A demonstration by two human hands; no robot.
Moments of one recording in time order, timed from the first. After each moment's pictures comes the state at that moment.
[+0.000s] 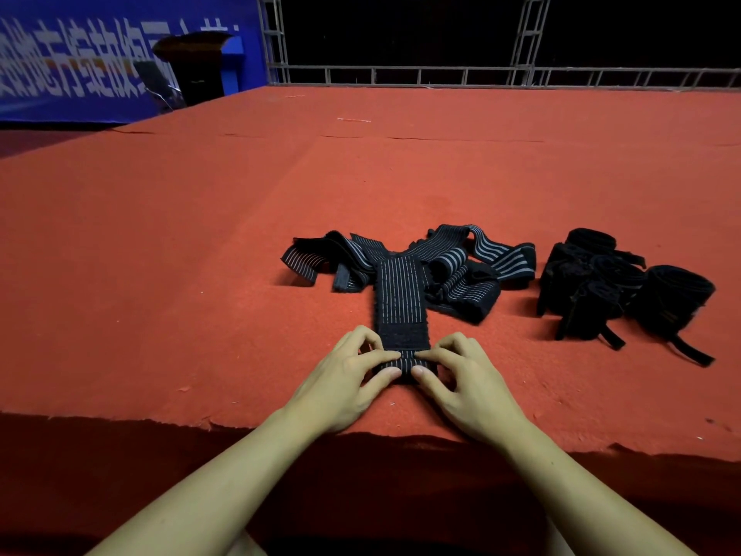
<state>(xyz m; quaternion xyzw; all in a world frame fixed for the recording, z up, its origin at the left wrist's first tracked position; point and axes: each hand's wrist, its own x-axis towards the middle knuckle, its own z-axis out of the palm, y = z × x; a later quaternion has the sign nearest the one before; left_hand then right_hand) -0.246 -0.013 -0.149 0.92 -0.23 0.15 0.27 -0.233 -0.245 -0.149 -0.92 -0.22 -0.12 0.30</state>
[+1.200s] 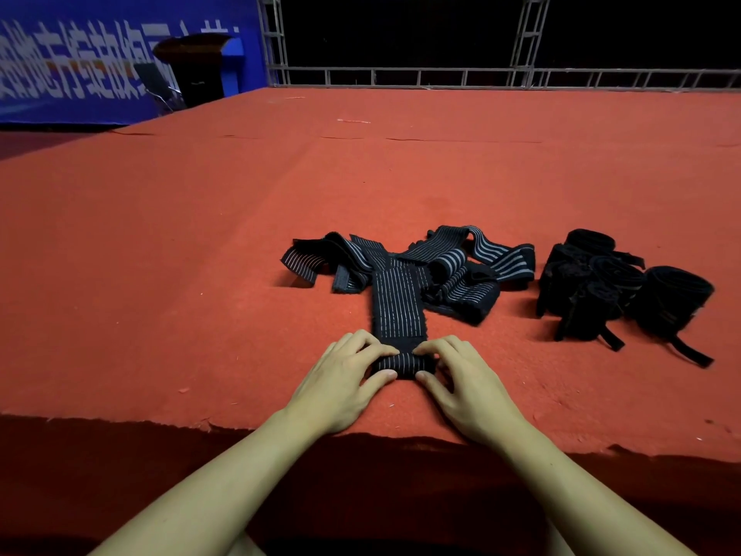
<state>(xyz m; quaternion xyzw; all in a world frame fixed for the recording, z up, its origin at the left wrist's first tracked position) -0.242 -0.012 -0.152 0.94 -0.21 0.13 0.25 -0.232 -0.246 -0.149 -0.92 -0.25 -0.11 0.28</state>
